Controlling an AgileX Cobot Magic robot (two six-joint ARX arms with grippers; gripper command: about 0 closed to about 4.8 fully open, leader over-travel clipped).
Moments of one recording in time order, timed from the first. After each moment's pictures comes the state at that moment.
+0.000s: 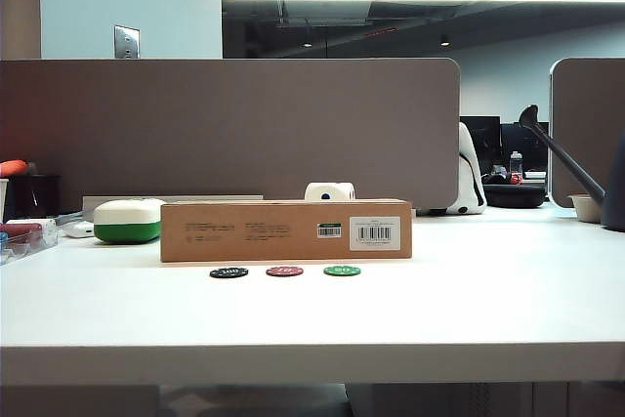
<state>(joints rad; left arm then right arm) -0.28 0.00 0.05 -0.28 0.02 0.05 0.04 0.00 0.01 -0.04 0.01 0.23</state>
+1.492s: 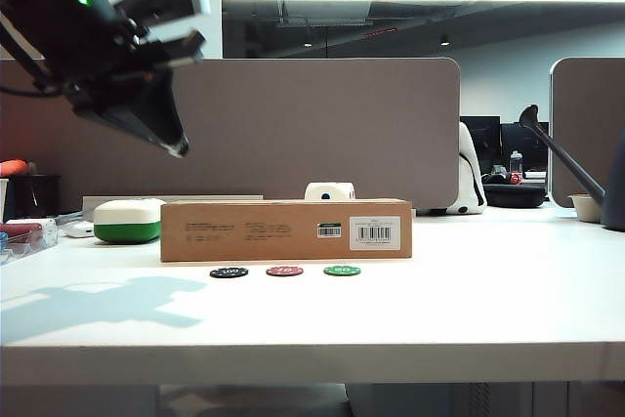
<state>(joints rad) -0.49 1.29 0.82 -0.18 0.02 0.05 0.05 0.00 0.01 -0.17 -0.14 0.51</state>
